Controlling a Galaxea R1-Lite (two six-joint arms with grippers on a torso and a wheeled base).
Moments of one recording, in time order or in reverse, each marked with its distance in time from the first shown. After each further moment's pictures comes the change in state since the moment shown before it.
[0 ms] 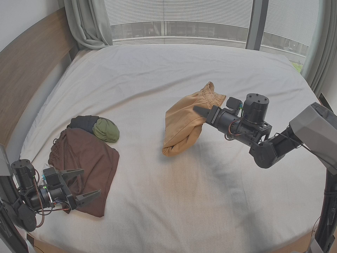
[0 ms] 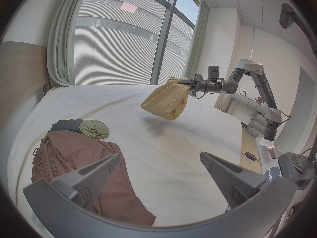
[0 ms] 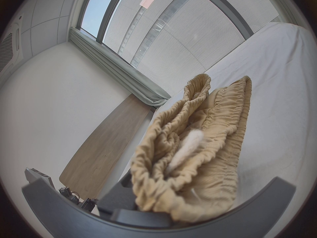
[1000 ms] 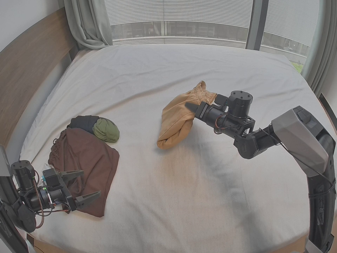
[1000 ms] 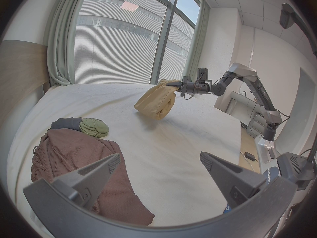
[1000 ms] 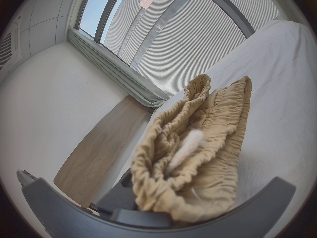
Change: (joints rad) left arm 0.004 0.000 0.013 0.000 -0.005 0.002; right arm -0.006 0.191 -0.331 0.132 -0.008 0.001
